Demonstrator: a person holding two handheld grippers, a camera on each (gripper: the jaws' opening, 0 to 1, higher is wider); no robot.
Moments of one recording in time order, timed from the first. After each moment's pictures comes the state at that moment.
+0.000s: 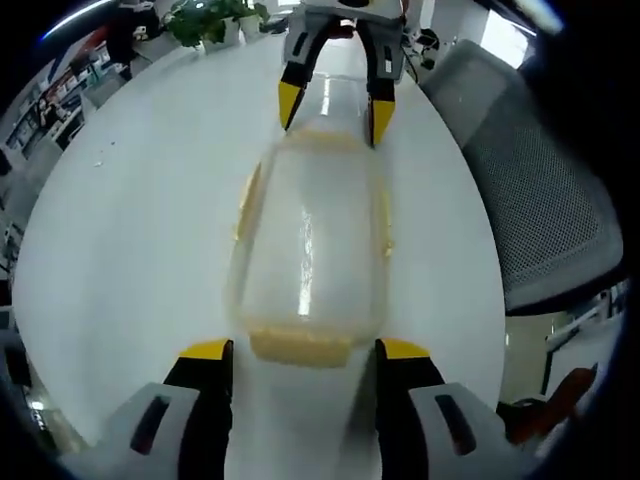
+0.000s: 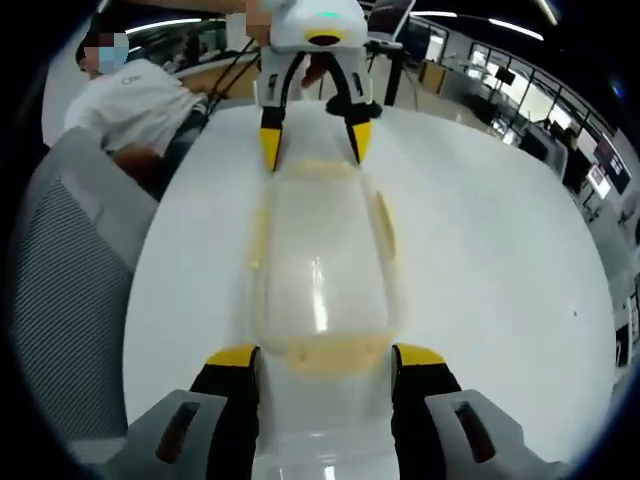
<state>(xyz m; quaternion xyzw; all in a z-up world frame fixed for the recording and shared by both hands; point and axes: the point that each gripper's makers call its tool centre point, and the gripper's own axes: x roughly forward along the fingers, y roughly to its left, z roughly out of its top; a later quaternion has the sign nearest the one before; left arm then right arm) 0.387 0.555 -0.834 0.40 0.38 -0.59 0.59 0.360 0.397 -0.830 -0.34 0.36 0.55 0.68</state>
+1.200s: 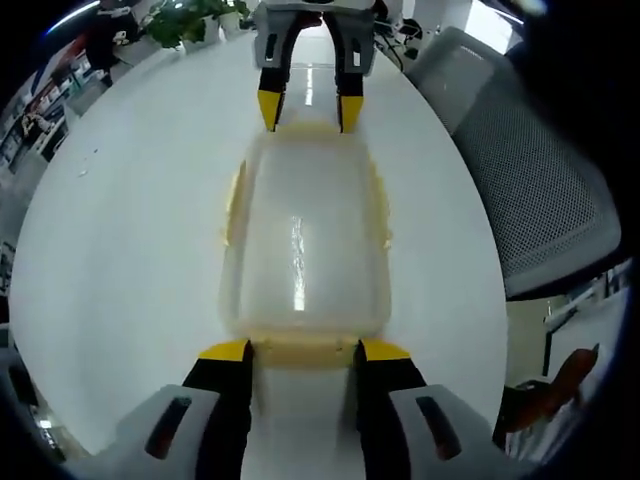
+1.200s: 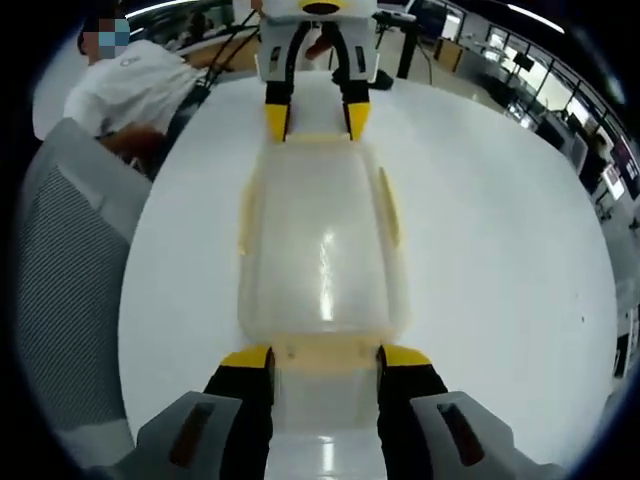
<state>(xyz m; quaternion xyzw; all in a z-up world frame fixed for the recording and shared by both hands) 0.384 0.555 -0.838 0.42 0.37 -0.61 0.56 0.366 0.397 -0.842 -0.36 0.41 0.55 0.63</state>
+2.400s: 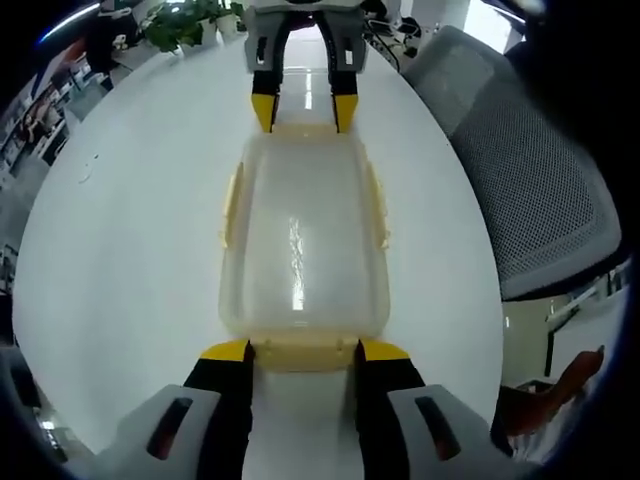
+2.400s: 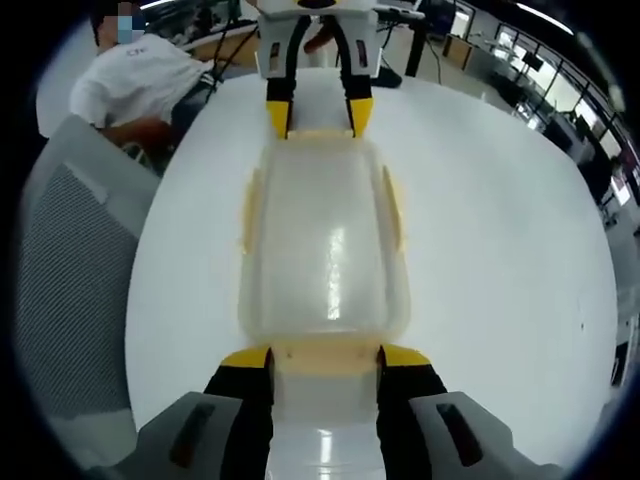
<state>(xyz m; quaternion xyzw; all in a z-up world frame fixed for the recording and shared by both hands) 0.378 0.552 -0.832 0.42 0.37 -0.61 0.56 0.360 0.394 -0.833 -0.38 0.40 0.56 0.62</state>
